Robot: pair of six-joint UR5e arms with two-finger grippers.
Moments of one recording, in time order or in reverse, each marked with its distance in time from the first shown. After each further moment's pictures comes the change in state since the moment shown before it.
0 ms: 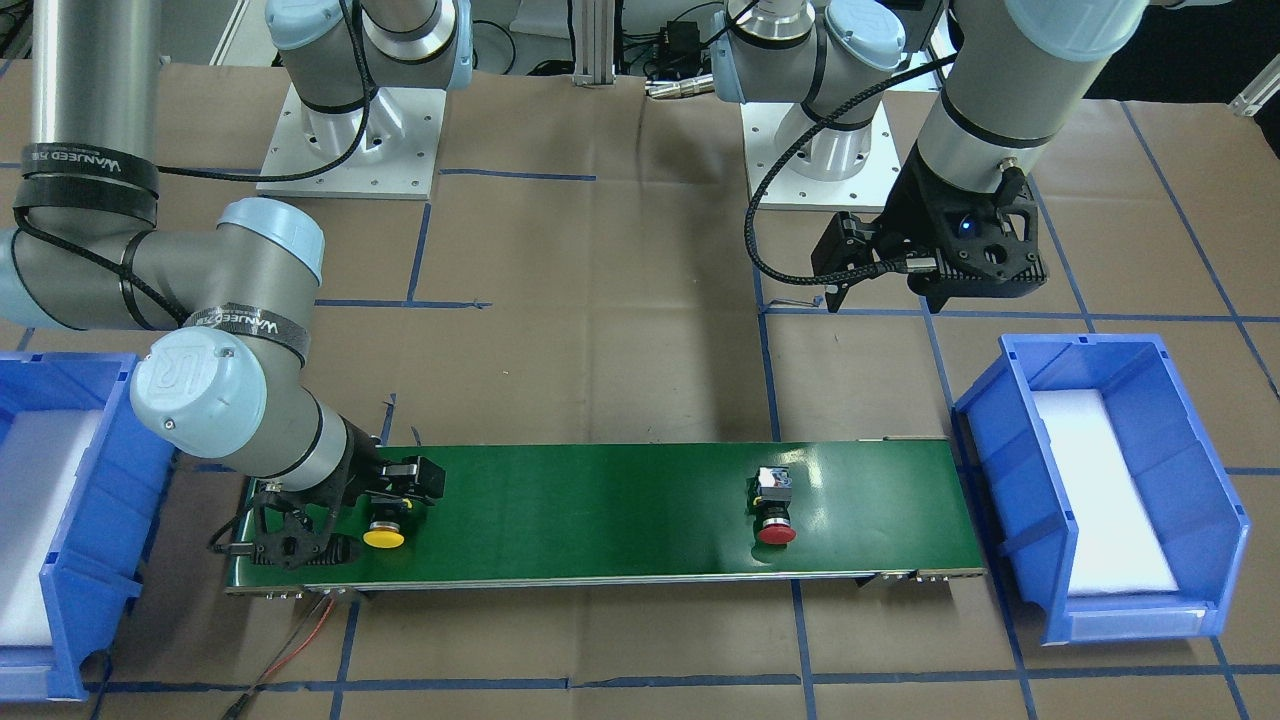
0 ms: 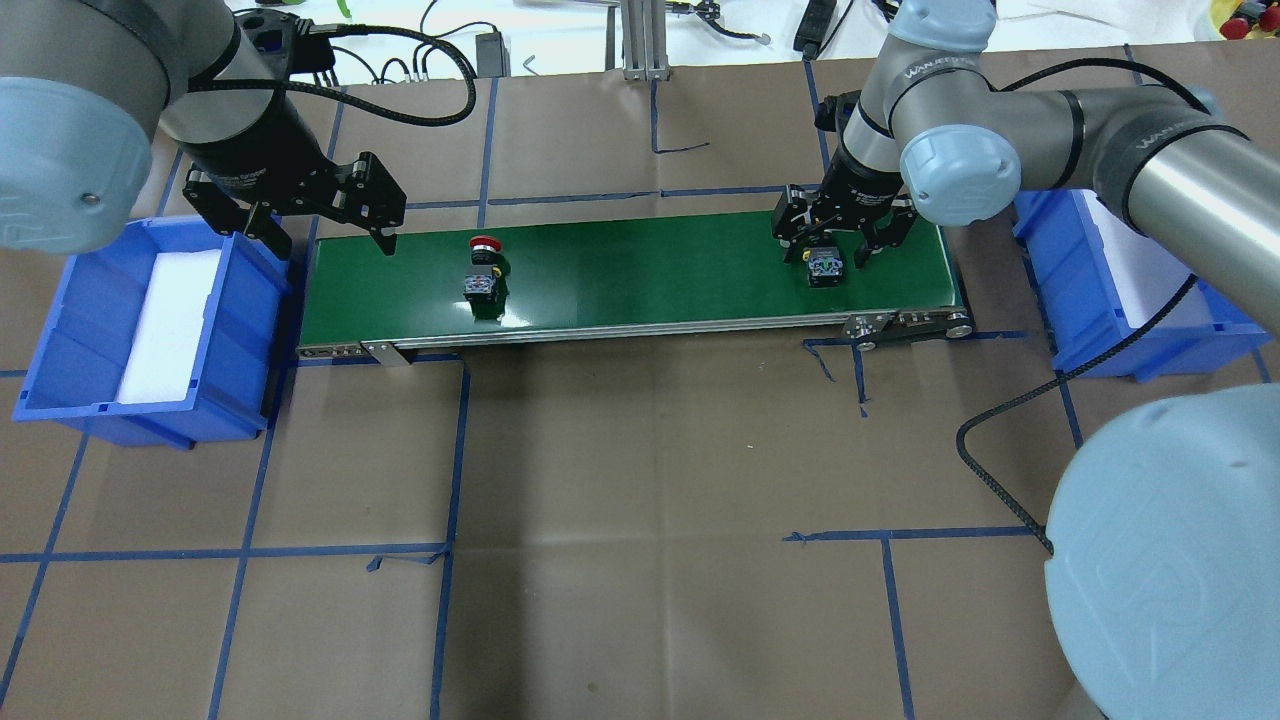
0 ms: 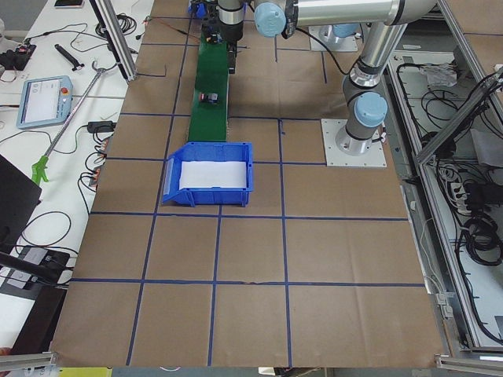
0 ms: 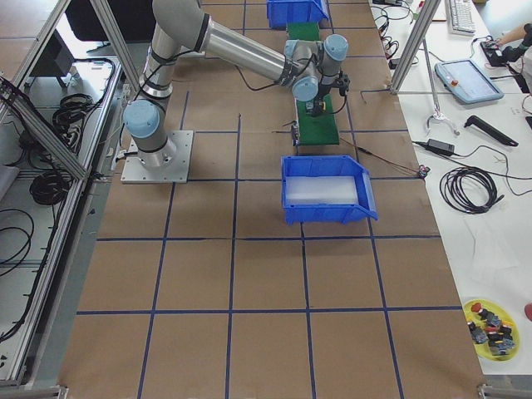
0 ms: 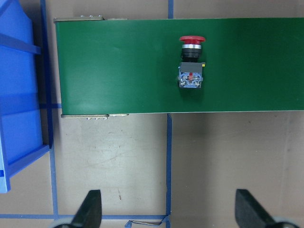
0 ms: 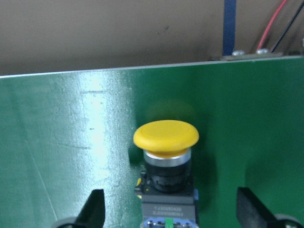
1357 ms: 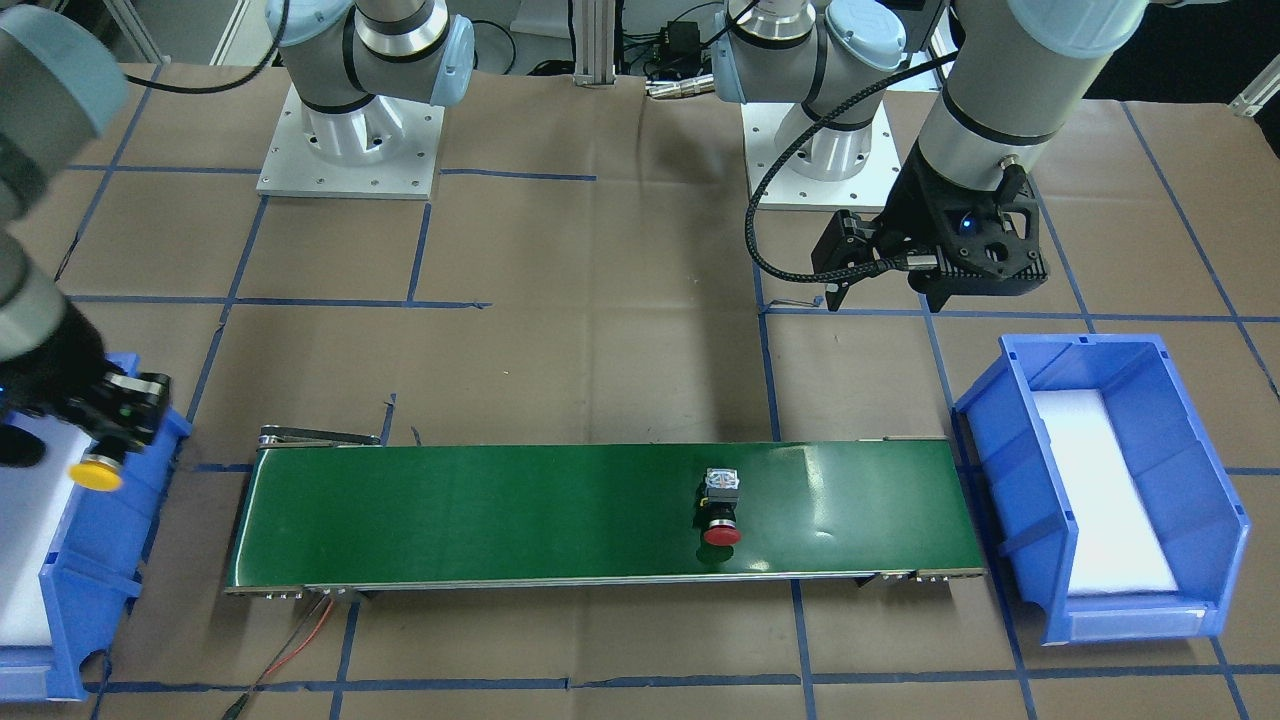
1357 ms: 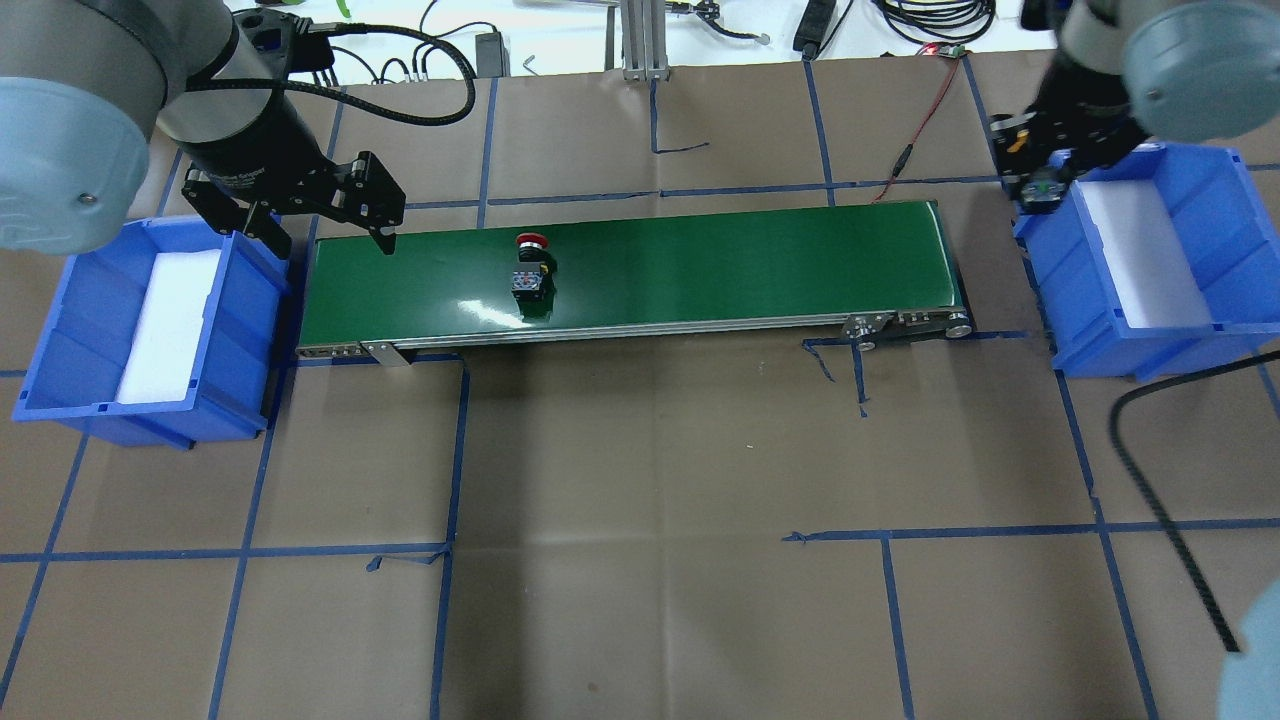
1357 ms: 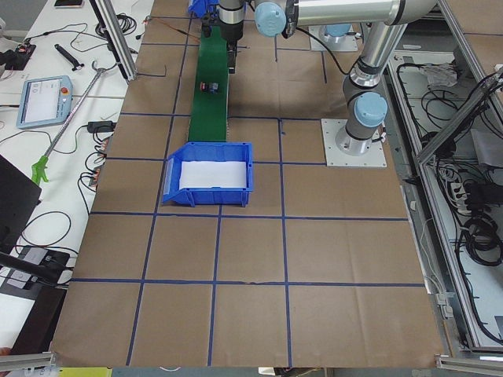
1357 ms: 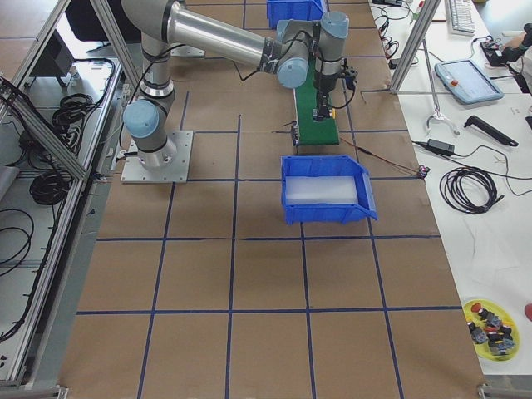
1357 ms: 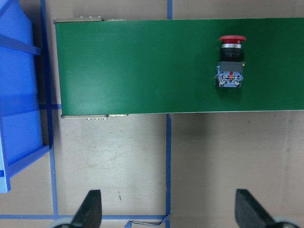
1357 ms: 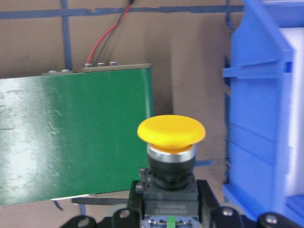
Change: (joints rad) left arm -0.001 0.004 0.000 0.000 -0.002 0.003; right arm -0.313 -0.258 -0.063 0.178 -0.225 -0.274
